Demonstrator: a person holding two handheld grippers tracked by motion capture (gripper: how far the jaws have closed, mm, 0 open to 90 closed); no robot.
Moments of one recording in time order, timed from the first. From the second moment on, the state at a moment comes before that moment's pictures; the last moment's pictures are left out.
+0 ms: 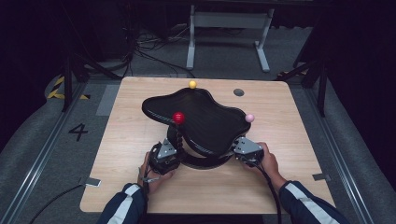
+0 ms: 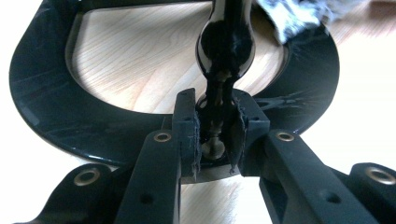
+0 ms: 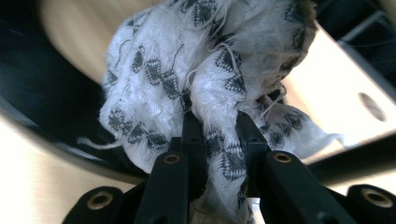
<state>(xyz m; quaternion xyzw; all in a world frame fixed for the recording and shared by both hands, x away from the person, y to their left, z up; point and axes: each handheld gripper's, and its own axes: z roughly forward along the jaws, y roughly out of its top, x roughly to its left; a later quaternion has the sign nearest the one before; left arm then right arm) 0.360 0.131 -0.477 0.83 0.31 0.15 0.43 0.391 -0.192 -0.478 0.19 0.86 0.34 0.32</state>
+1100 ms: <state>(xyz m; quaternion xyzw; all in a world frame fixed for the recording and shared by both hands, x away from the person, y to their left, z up) 0.356 0.116 -0.477 0.84 0.30 0.15 0.43 0.373 -0.178 -0.475 0.15 0.88 0.39 0.24</state>
